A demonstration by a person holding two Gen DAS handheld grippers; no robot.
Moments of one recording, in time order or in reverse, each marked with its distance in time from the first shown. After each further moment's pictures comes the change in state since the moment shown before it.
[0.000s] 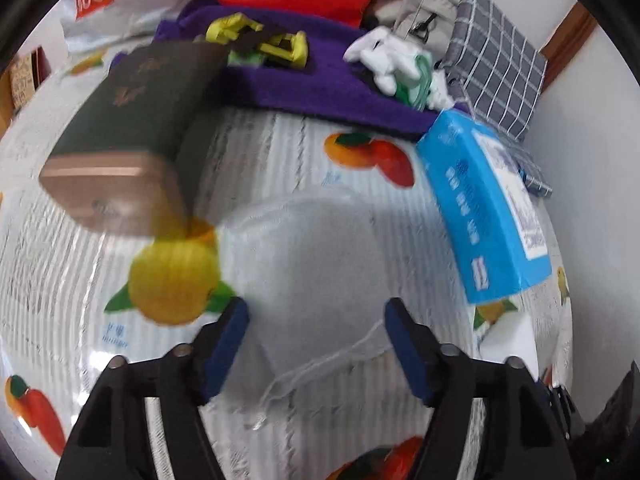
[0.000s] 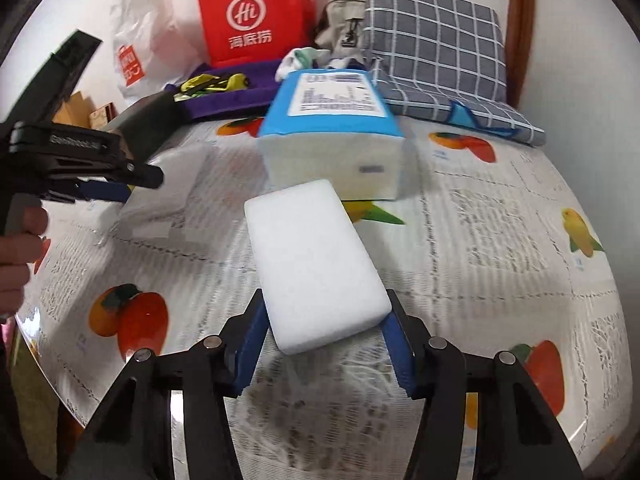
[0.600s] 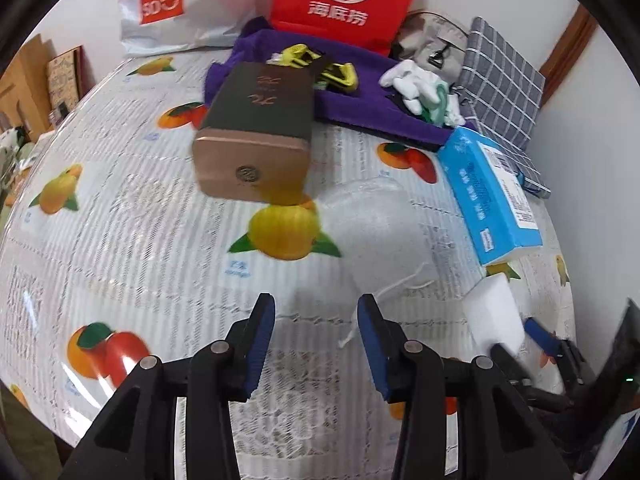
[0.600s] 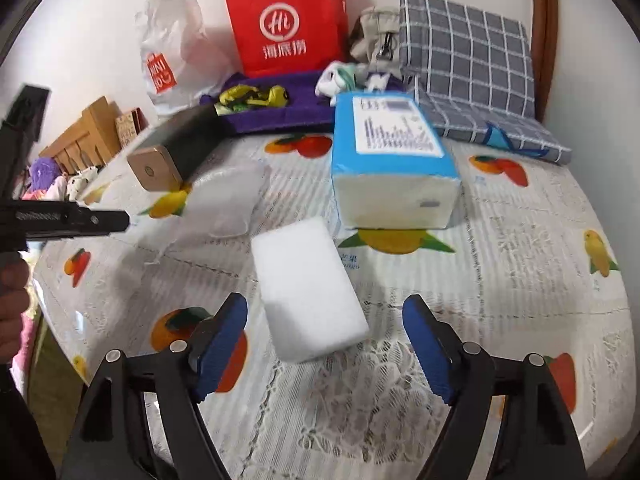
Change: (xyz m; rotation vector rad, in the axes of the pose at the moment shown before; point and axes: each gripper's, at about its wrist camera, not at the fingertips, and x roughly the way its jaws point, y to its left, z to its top) left arm -0.069 0.047 -0.035 -0.008 -0.038 0.040; right arm -0.011 0.035 0.019 -0.018 0.016 0.086
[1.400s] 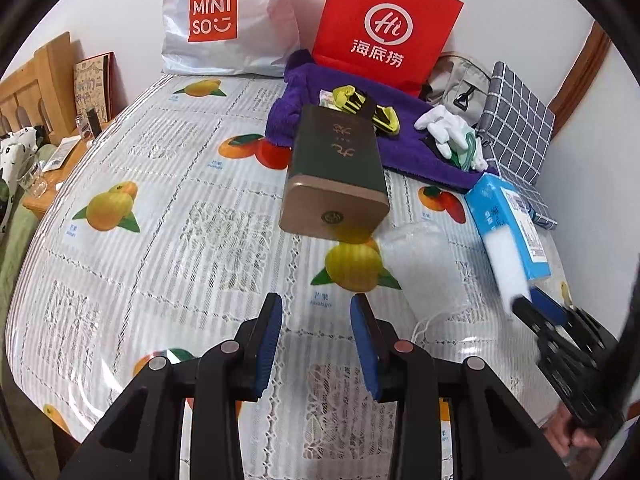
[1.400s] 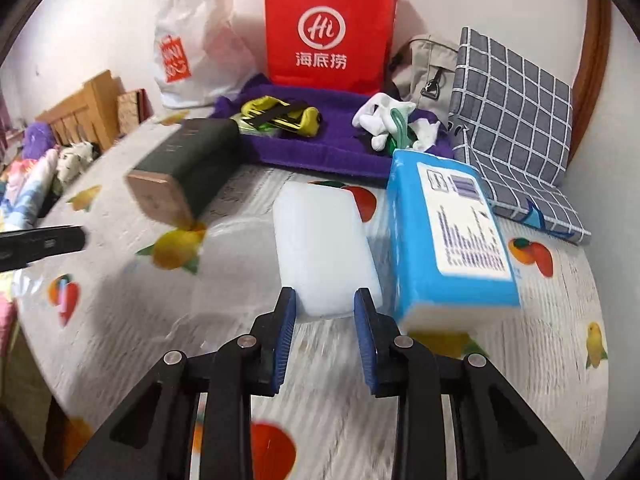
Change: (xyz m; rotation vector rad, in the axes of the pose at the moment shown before) left arm -0.030 0.057 0.007 -0.049 -0.087 0.032; right arm 0.012 0.056 0.065 -0.139 -0.016 -0.052
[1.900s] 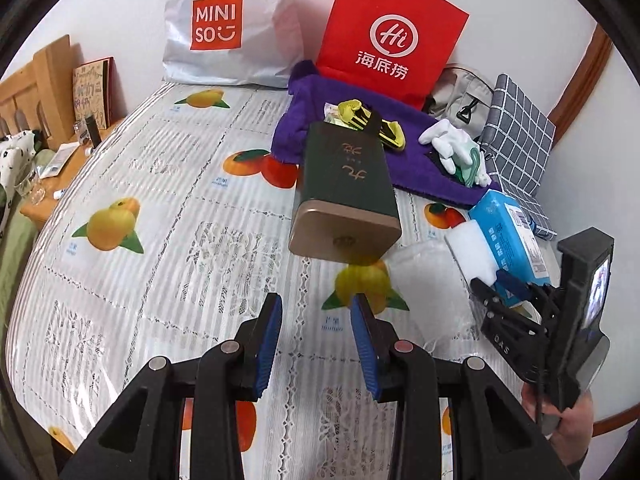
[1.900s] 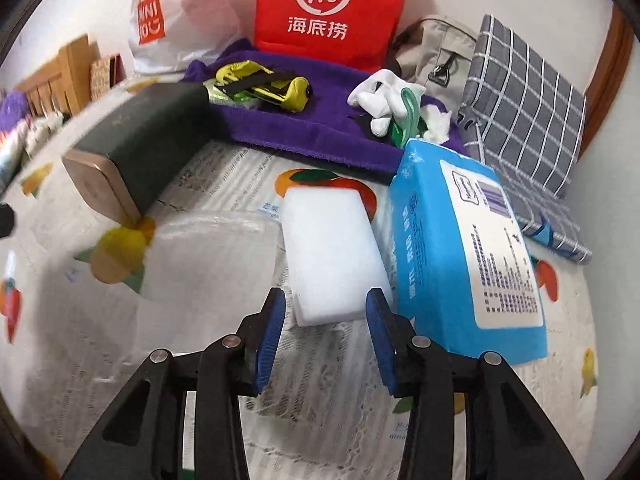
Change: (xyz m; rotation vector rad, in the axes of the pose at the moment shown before) left arm 0.001 0.014 0.014 -0.002 -0.034 -0.019; right arm 0.069 0.015 0.022 -0.081 0.079 -0.157
